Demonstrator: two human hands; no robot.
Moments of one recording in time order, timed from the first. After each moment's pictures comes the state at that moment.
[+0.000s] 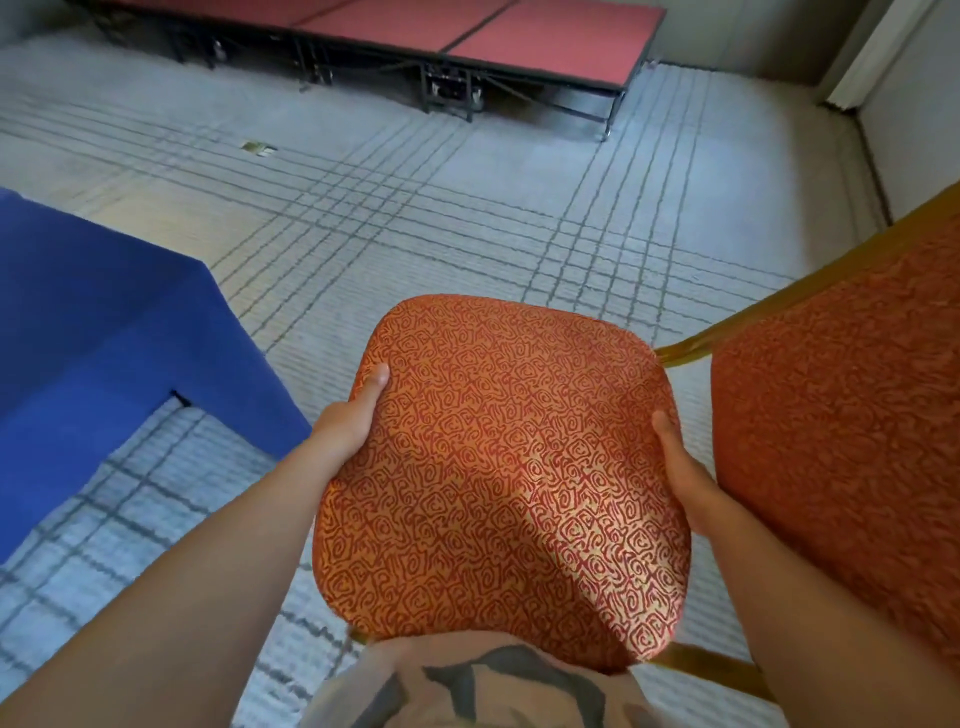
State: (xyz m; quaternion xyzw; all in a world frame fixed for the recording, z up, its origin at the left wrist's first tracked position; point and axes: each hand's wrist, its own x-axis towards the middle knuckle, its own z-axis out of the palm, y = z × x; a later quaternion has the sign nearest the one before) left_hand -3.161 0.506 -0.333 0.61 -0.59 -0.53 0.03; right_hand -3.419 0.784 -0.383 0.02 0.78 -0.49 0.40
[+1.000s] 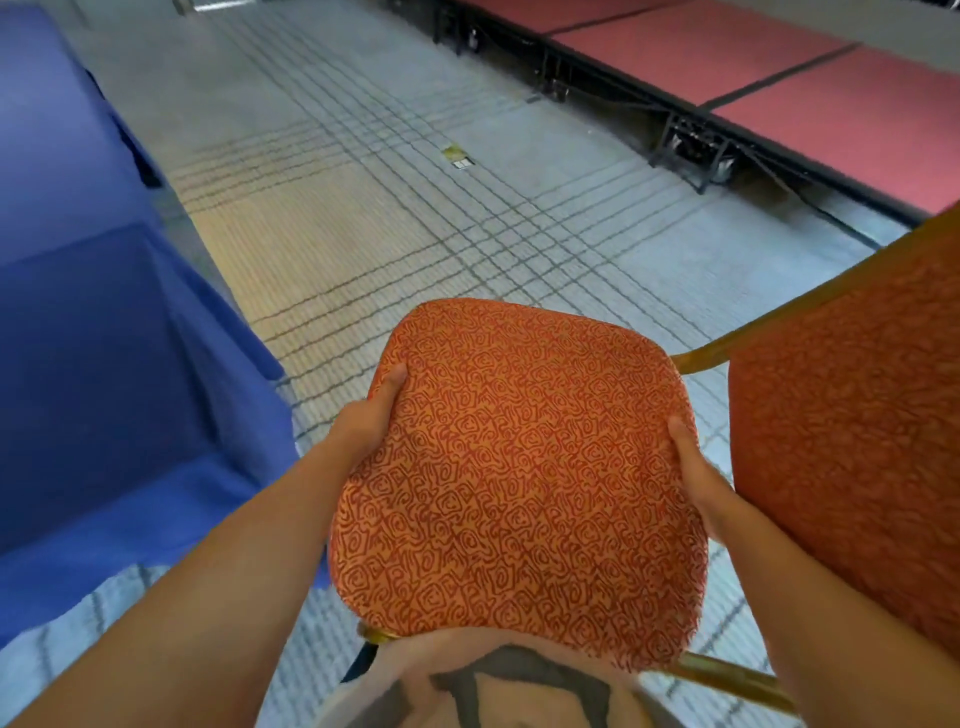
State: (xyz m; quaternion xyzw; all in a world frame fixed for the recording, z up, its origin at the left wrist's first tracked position) left_hand -3.398 -0.009 -0.335 0.72 -0.42 -0.52 0.17; right_hand -3.774 0.110 -0.401 -0.15 0.80 -0.31 0.50
